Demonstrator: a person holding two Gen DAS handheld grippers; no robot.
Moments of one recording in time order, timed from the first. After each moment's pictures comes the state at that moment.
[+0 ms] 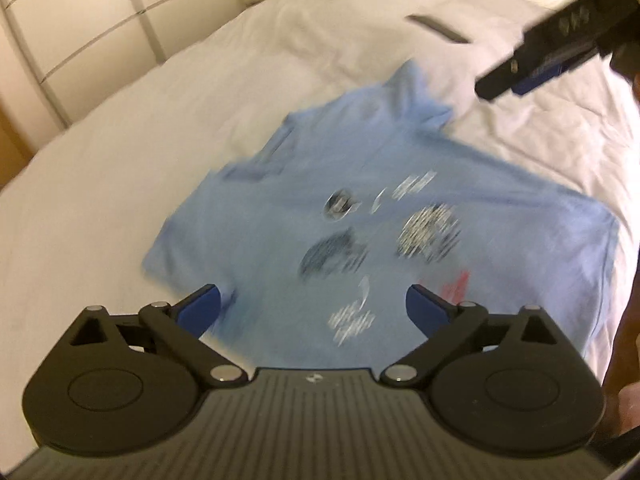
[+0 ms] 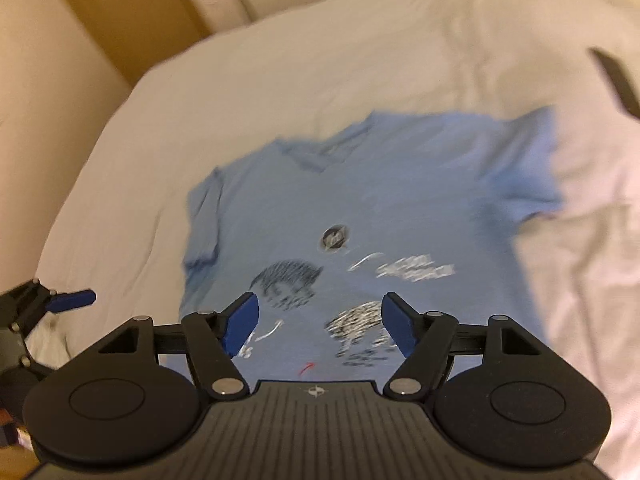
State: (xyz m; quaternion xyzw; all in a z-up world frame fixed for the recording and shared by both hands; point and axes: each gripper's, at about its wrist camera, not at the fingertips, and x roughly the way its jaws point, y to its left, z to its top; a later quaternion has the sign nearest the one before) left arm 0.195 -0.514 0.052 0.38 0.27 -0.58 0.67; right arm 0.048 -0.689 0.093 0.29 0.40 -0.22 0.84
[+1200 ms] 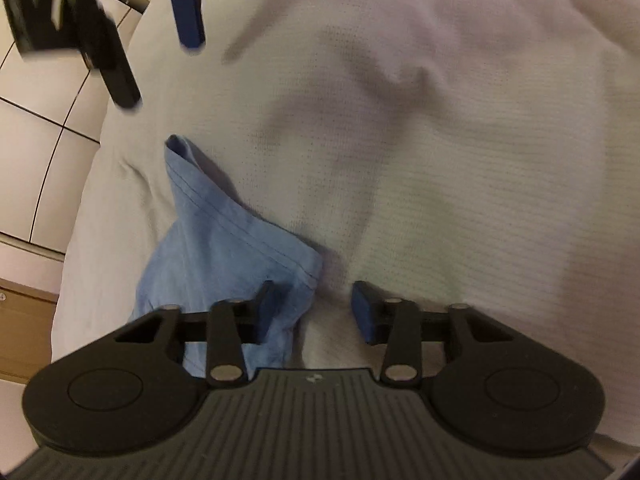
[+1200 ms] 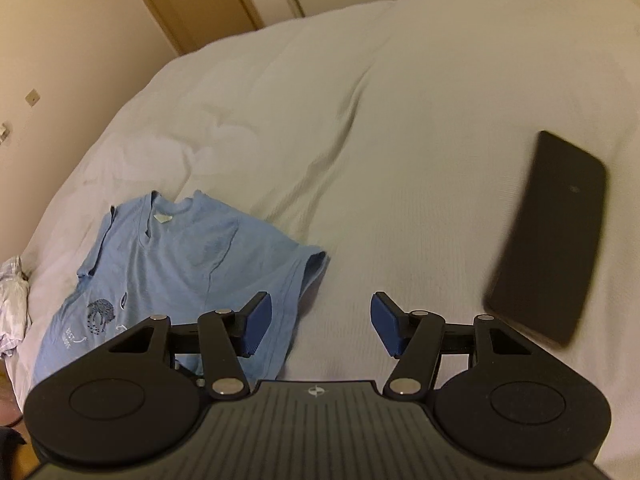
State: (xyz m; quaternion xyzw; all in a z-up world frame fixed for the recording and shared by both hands) left arm -0.051 -0.914 -0.165 0.59 0.14 -0.50 0.62; right arm 0.030 -1.121 -0.003 0.22 0.44 -0.03 0.87
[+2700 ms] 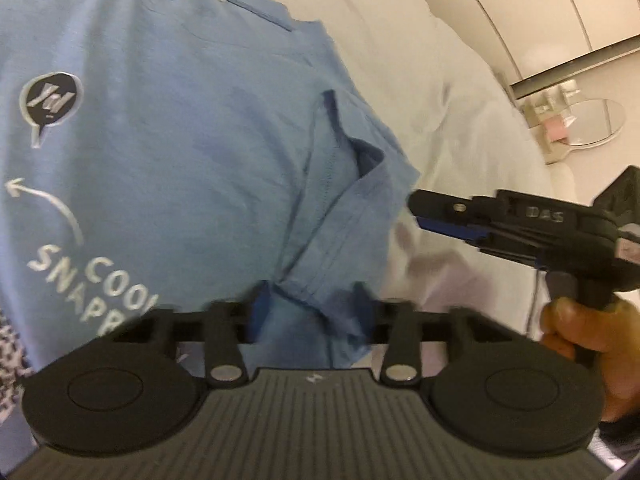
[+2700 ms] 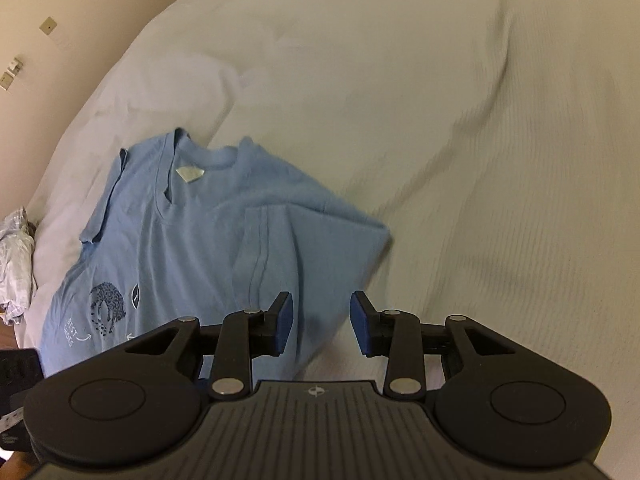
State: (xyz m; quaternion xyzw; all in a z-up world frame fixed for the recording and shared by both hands) left arm 0.168 -0.765 -0.166 -0.19 0.59 -0.33 0.71; right arm 0.173 -1.041 -0.072 0.21 0.54 0.06 0.81
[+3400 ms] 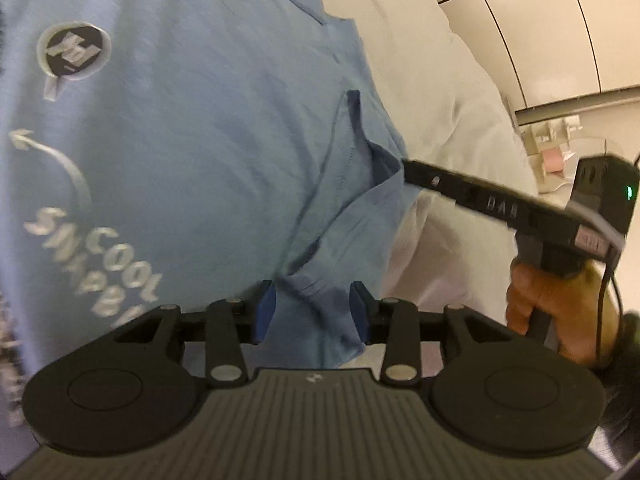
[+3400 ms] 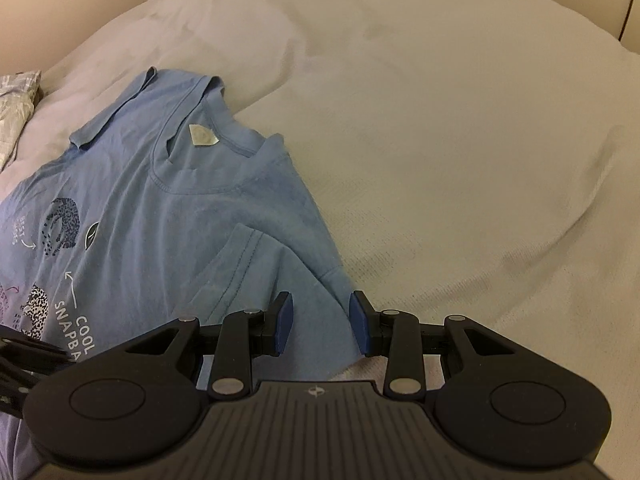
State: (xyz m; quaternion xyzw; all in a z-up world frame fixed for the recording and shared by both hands) left arm 0.174 -0.761 -0.185 -0.26 0.62 -0.30 0.68; right arm 0.228 -1.020 -0.082 -0.01 0.54 0.17 0.83
